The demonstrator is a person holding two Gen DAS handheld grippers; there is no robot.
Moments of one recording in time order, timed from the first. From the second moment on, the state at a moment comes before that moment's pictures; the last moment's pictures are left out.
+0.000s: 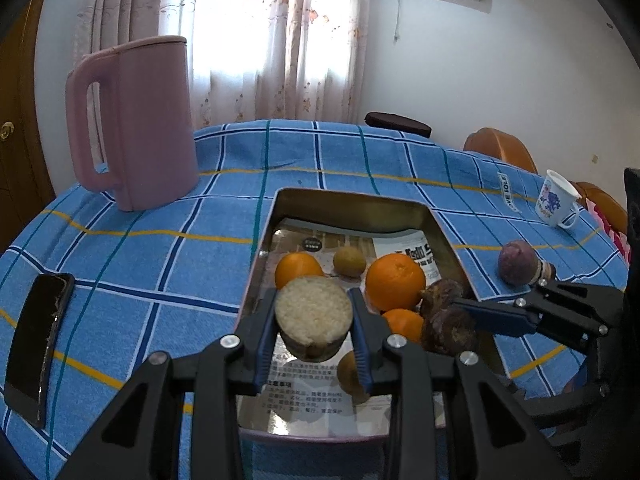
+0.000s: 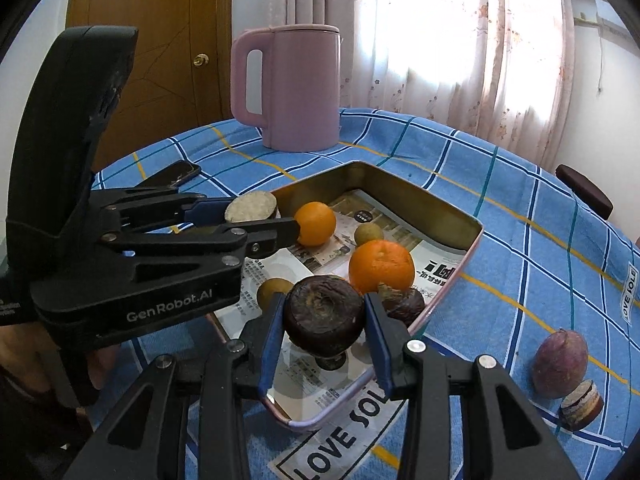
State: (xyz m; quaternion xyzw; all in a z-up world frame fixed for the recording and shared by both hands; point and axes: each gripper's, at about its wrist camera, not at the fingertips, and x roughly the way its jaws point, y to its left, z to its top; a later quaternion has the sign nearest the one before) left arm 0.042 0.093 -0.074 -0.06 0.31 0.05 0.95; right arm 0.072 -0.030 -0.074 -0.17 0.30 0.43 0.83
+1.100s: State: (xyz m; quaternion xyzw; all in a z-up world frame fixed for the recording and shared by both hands) left arm 0.089 -0.058 -0.042 0.03 0.30 -0.05 0.95; right arm 0.160 -0.200 -0.091 -0.08 0.40 0.21 0.89
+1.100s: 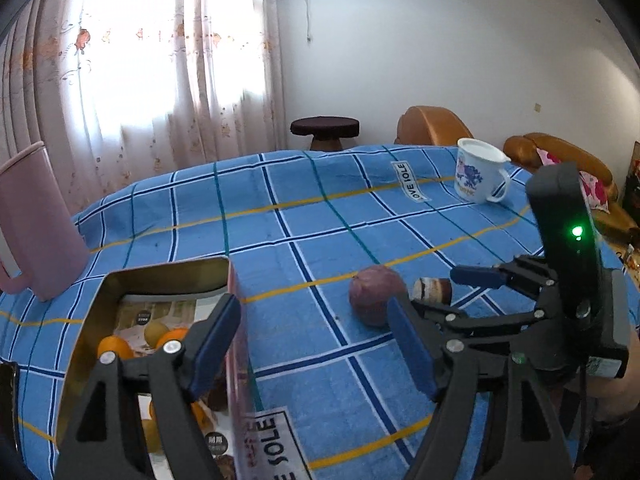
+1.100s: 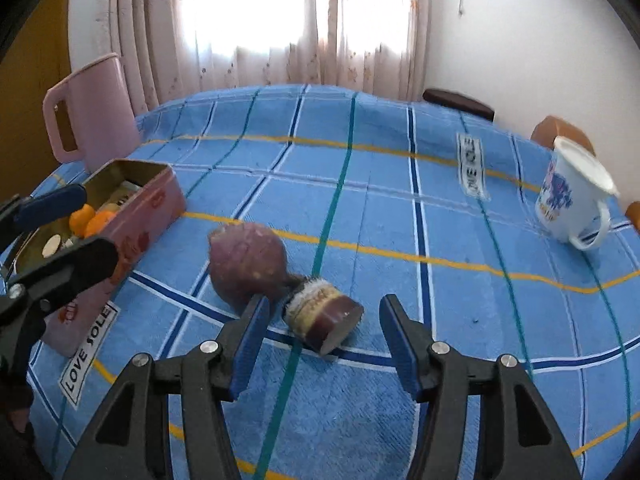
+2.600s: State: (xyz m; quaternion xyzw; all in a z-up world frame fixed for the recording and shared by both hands) left arm 0.155 -0.097 -0.083 0.01 0.38 -0.11 0.92; right arm 0.157 -0.246 -0.078 0.00 0.35 0.16 0.92
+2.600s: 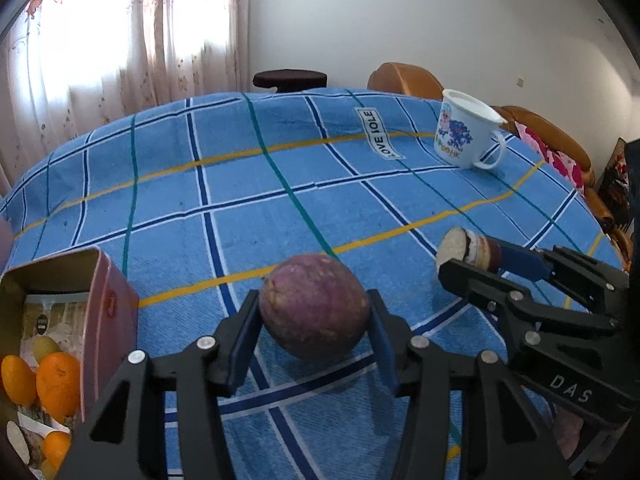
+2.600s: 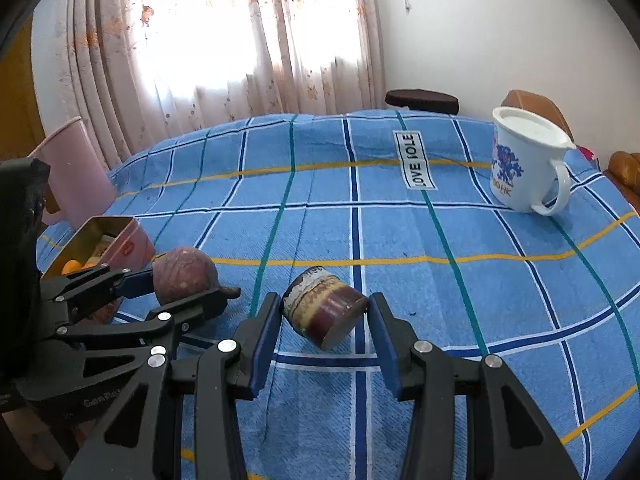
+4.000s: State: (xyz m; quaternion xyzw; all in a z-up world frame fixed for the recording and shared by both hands) left arm 0.107 -0.092 -0.051 0.01 0.24 -0.06 0.97; right arm 0.118 -0.248 -0.054 -0.01 0.24 0.18 0.95
